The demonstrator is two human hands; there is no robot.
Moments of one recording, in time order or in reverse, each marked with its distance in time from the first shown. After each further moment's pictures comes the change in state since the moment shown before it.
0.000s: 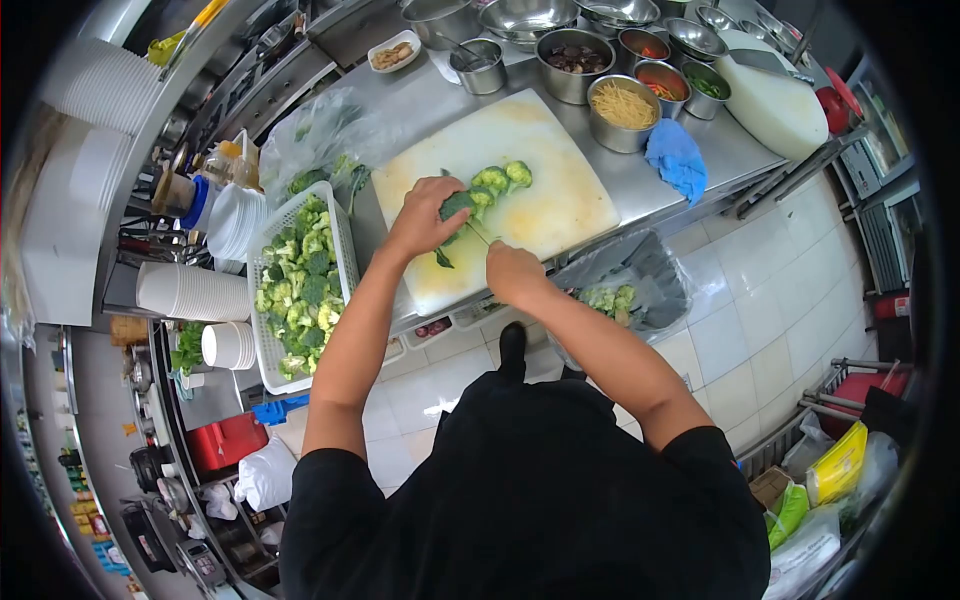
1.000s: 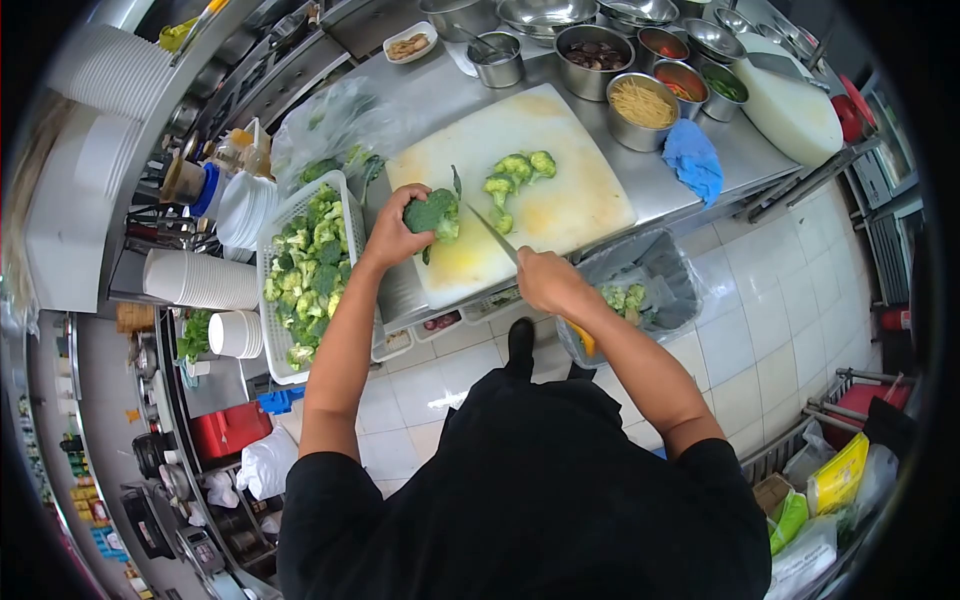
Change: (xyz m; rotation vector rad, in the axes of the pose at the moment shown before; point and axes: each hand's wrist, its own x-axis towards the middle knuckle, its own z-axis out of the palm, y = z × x) left_hand -0.049 -0.040 -0.021 -0.345 0.086 -0.137; right_hand -0.039 0.005 -0.047 0.301 -0.188 0.129
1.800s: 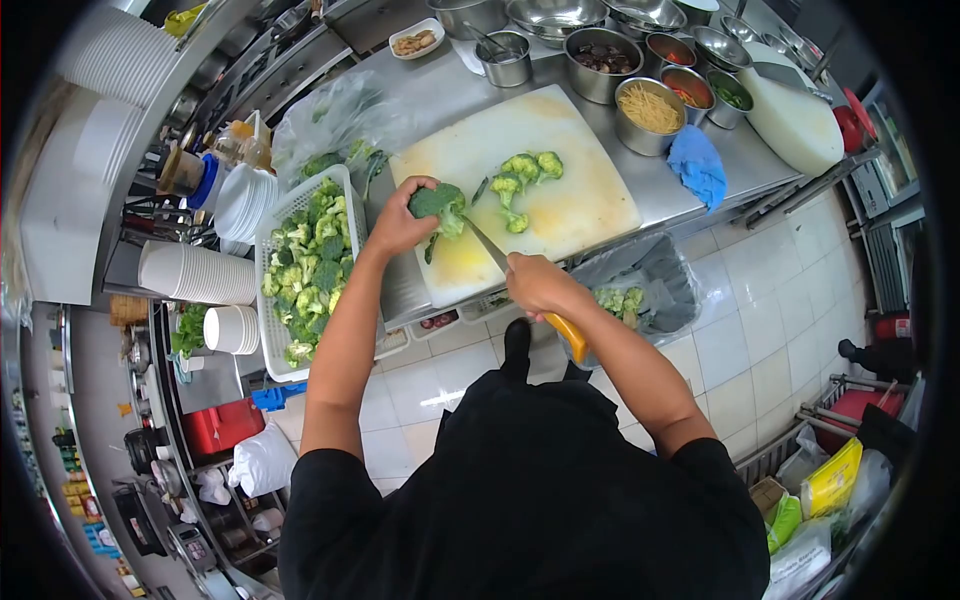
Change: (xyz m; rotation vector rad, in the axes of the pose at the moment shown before) left_hand 0.010 -0.004 0.000 -0.109 0.010 -0.119; right_hand -0.001 -0.034 -0.008 0.209 -0.272 0.137
